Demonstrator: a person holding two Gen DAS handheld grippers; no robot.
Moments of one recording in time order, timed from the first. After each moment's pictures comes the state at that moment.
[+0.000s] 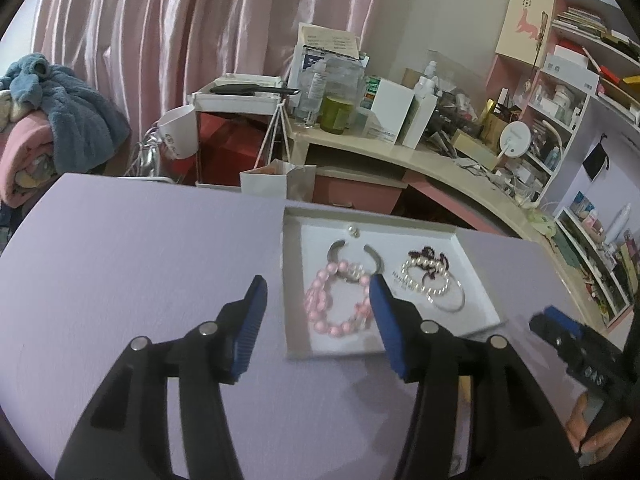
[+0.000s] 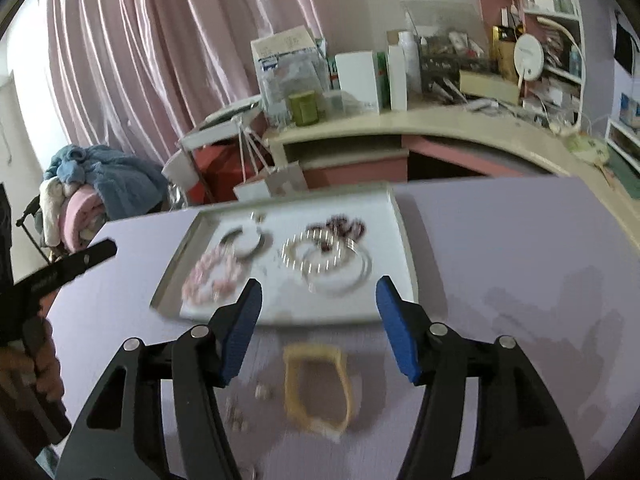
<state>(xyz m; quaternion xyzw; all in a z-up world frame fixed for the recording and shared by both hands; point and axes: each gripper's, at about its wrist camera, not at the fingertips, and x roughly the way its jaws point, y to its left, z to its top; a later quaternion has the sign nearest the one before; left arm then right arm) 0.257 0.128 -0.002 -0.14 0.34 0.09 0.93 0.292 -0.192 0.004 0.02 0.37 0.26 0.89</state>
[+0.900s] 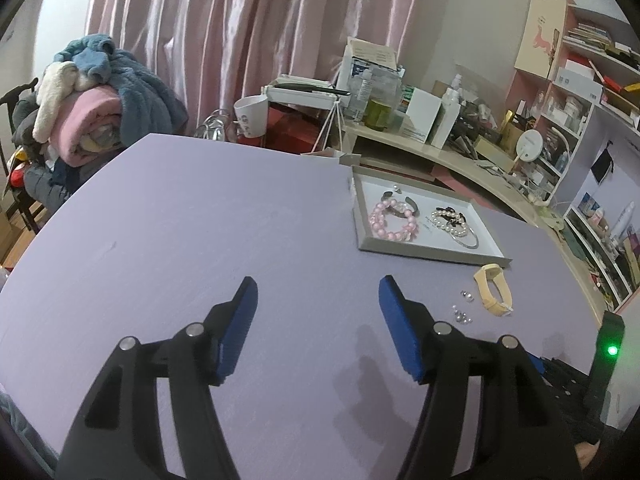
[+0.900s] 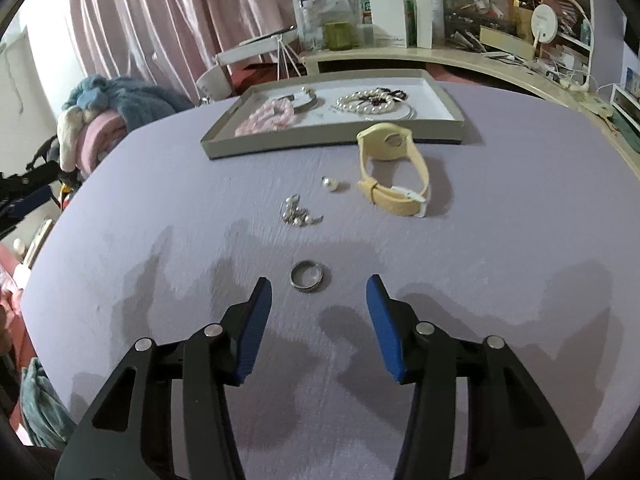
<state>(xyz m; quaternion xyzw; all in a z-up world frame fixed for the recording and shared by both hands) 0.081 0.136 -0.002 -0.16 0.32 0.15 0.92 0.177 -0.172 -0.062 -0.03 0.43 0.28 0.86</state>
